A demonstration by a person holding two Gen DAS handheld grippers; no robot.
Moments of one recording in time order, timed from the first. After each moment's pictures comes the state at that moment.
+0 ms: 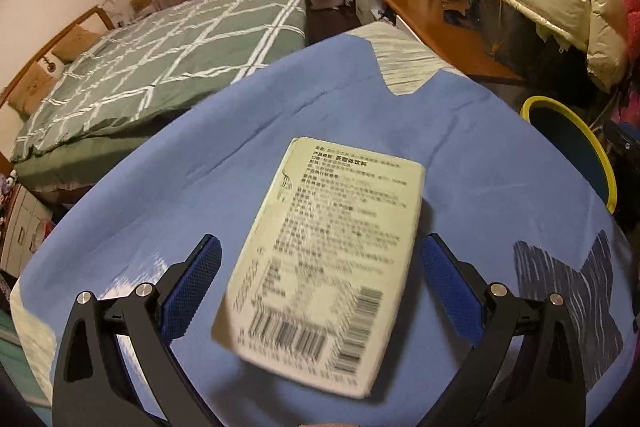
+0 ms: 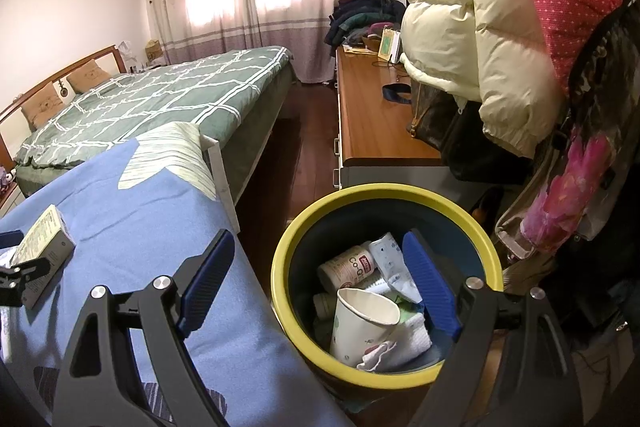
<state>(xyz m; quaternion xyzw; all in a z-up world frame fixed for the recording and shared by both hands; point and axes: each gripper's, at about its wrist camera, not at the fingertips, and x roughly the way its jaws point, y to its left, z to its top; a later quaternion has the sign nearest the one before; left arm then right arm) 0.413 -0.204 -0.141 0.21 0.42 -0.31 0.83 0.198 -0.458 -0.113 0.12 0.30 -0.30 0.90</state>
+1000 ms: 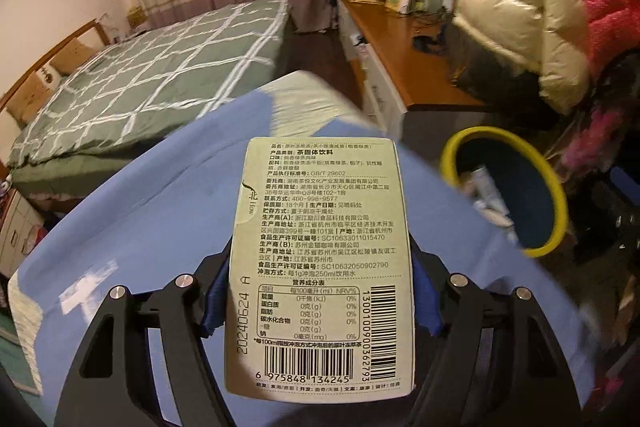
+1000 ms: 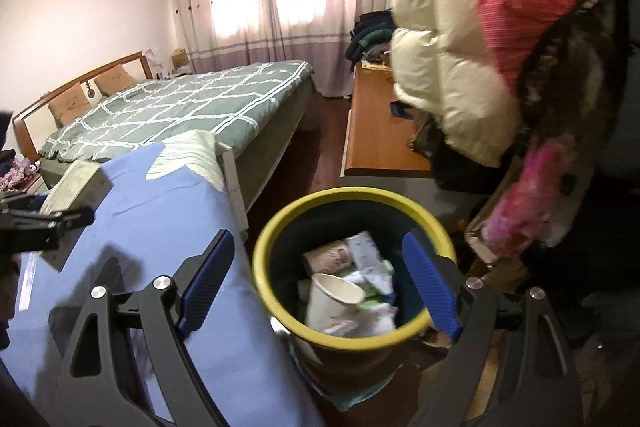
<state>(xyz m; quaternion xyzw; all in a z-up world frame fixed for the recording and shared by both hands) 0.317 -0.282 -0.083 0.18 0.39 -0.33 0.84 0.100 -0.472 -0.079 0.11 0.27 -0.26 0.92</state>
